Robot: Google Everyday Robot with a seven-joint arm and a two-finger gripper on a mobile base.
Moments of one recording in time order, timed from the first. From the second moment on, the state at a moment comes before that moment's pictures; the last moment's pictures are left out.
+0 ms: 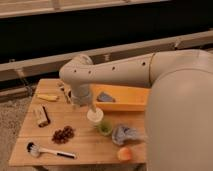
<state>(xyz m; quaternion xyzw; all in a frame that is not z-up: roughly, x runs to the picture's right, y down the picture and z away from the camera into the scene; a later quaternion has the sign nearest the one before) -0.107 0.099 0.704 -0.26 0.23 0.64 0.68</state>
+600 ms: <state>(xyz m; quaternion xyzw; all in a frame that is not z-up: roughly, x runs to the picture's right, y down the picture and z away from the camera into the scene) -0.107 0.099 0.704 -0.26 0.23 0.64 0.68</state>
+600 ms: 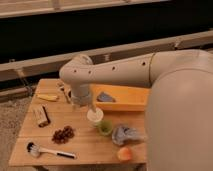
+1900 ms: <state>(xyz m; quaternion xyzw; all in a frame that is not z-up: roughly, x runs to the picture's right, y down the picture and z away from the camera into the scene) -0.223 0.047 0.770 -0.28 0.12 0.55 0.78</state>
